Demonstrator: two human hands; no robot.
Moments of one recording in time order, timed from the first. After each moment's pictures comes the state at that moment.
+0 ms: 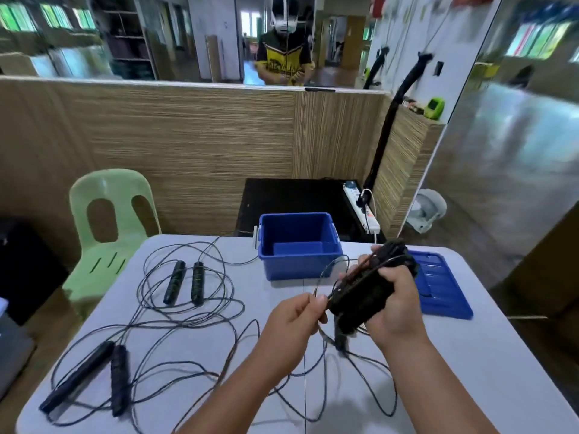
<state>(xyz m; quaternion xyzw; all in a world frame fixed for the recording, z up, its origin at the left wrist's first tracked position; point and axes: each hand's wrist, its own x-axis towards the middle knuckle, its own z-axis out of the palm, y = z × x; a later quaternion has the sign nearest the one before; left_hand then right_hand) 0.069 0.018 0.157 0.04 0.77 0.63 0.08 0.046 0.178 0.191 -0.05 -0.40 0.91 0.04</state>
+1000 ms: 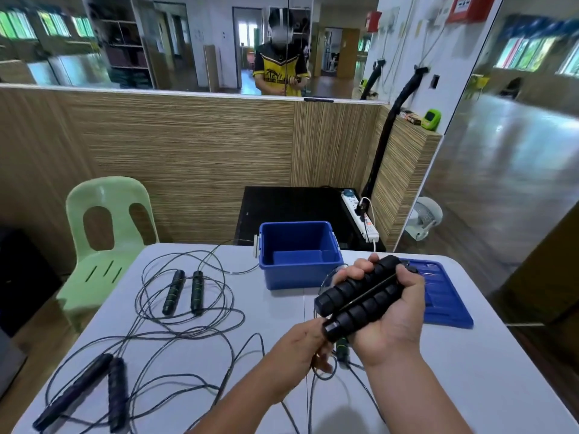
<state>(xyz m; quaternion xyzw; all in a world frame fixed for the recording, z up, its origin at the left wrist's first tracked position) 0.059 0.016 0.128 0.11 0.67 0.71 0.21 0.048 0.146 0.209 -0.04 -0.12 0.99 0.00</state>
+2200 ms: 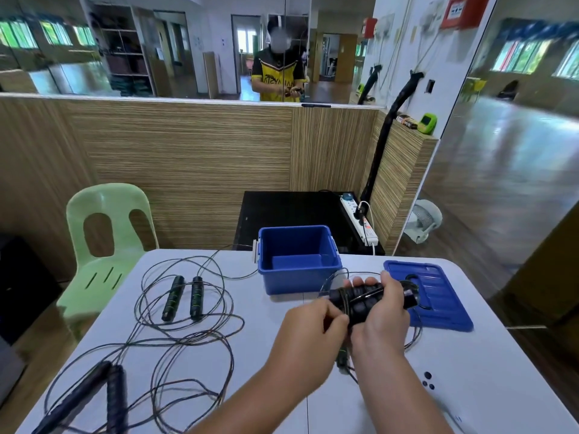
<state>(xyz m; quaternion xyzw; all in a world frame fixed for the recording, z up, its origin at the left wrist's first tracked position) 0.071 0.037 0.197 0.06 0.86 0.50 0.04 0.037 0.137 0.206 -0.27 -0.29 0.90 0.19</state>
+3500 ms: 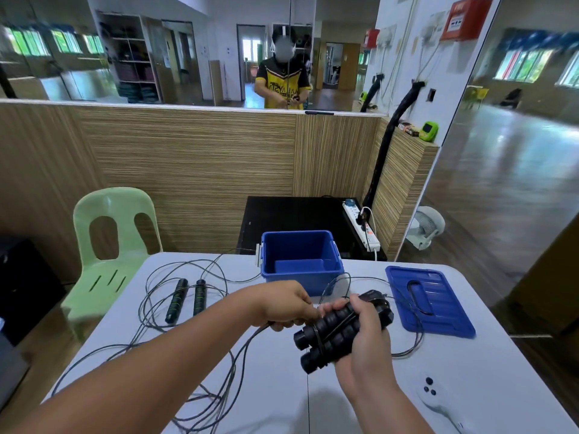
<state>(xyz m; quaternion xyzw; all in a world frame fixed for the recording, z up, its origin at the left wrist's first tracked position) -0.016 -0.013 0.205 0.14 0.86 0.36 0.33 0.066 0.130 0.176 -0.18 -0.37 0.91 0.04</state>
